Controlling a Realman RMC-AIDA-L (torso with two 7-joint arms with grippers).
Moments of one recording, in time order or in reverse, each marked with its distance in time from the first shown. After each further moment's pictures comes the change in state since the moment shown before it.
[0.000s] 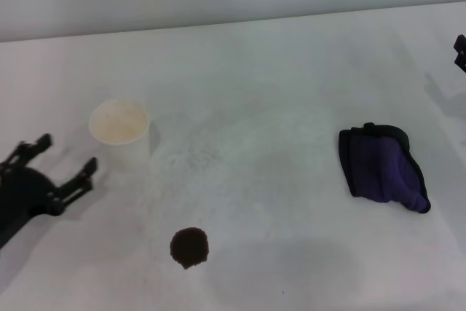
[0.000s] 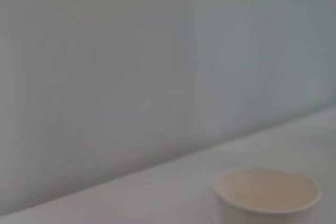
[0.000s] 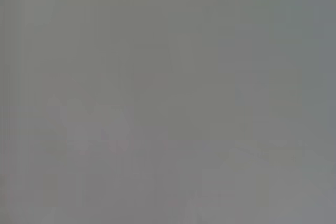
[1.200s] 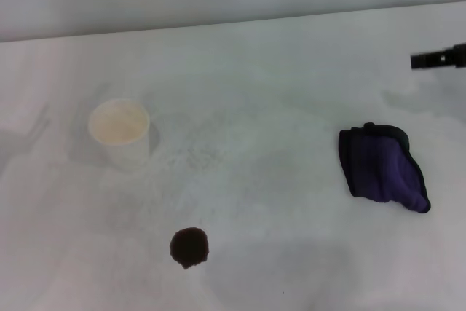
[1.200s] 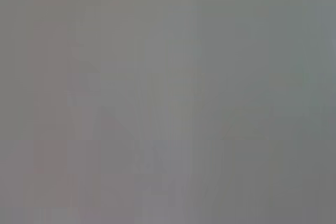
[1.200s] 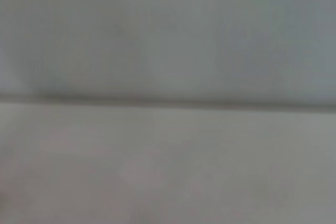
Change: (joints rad) left arm -0.010 0.012 -0.005 0.076 -0.462 -0.144 0.124; right arm 0.063 -0.013 -0.353 -1.133 -1.243 0.229 1.947
